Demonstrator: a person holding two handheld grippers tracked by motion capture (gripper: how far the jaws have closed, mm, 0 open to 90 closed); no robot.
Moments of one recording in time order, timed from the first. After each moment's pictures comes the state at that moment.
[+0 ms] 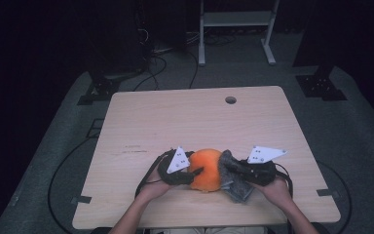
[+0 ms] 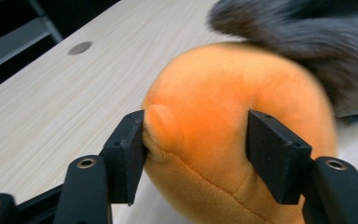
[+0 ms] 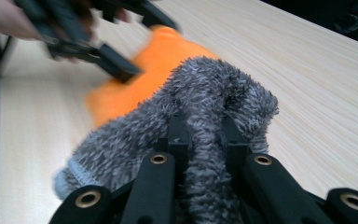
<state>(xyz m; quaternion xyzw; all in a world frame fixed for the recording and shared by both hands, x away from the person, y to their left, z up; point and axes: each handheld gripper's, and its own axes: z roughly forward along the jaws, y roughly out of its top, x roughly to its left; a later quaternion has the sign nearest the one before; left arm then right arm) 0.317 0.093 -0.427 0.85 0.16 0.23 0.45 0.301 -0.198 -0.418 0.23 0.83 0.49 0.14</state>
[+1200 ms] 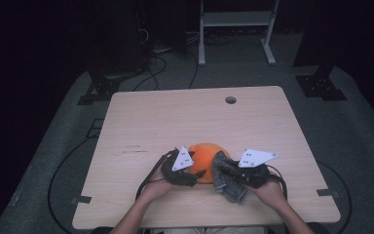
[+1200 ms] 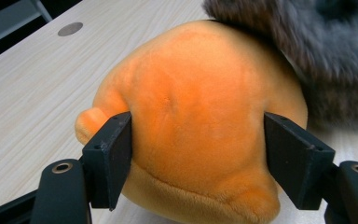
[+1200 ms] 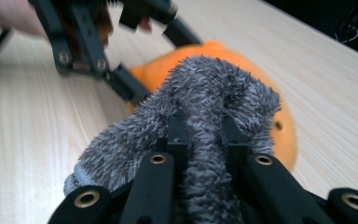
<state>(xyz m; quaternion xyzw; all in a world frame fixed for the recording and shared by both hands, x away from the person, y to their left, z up) 0.322 0.083 -0.438 0.86 0.17 0.20 0.44 0.297 -0.175 -0.420 0.20 0.85 0.46 0.17</state>
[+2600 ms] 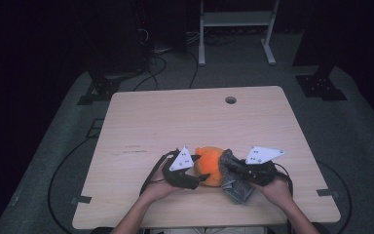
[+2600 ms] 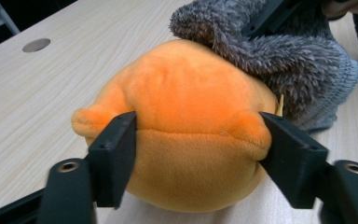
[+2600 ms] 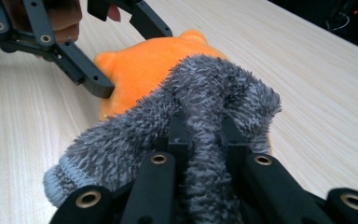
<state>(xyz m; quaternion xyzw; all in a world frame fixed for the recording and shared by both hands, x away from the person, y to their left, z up) 0.313 0.079 -0.424 0.85 0.15 0.15 0.48 0.298 -0.197 -0.412 0.22 0.84 0.46 0.17</state>
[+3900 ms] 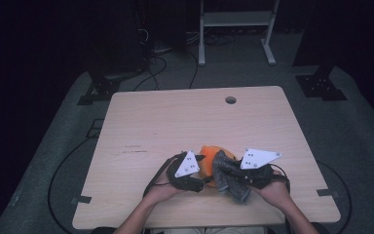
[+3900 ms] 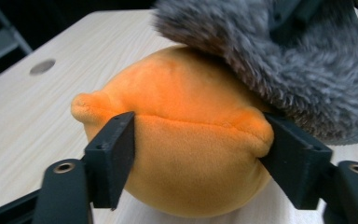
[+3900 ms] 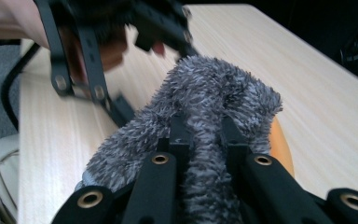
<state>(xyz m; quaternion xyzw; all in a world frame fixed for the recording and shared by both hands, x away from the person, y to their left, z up) 0.299 0.064 -0.425 0.85 0.08 0.19 0.48 0.282 -0.176 -0.386 0.16 0.85 0.47 0.18</state>
